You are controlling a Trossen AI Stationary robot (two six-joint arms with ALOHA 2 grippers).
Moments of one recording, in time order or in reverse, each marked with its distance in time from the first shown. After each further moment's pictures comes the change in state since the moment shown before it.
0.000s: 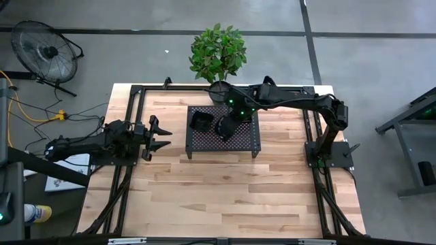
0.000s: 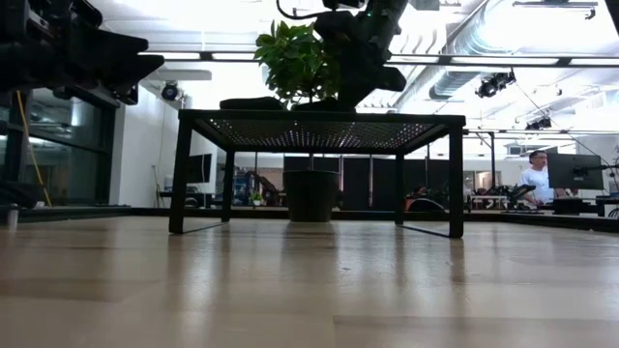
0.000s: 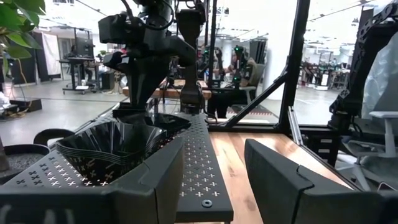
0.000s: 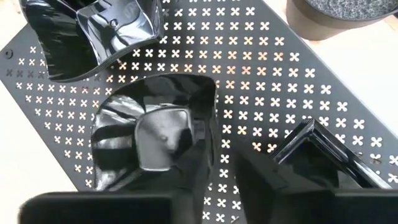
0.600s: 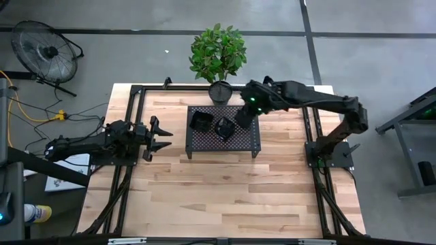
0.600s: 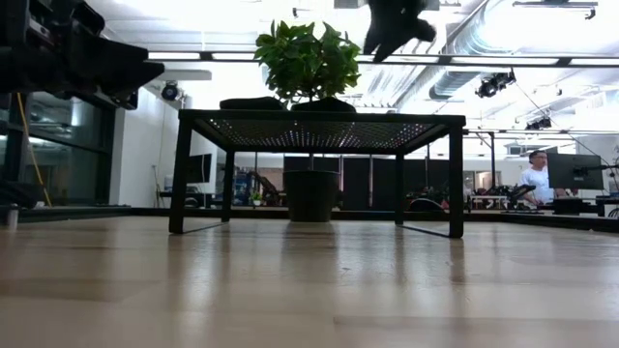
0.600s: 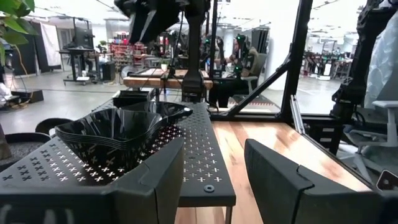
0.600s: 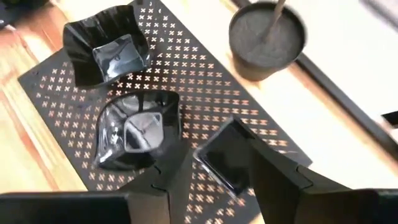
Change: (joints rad) left arm 0.000 0.000 0.000 -0.046 -0.001 0.016; right arm 0.055 -0.203 0.000 -0.075 0.215 -0.039
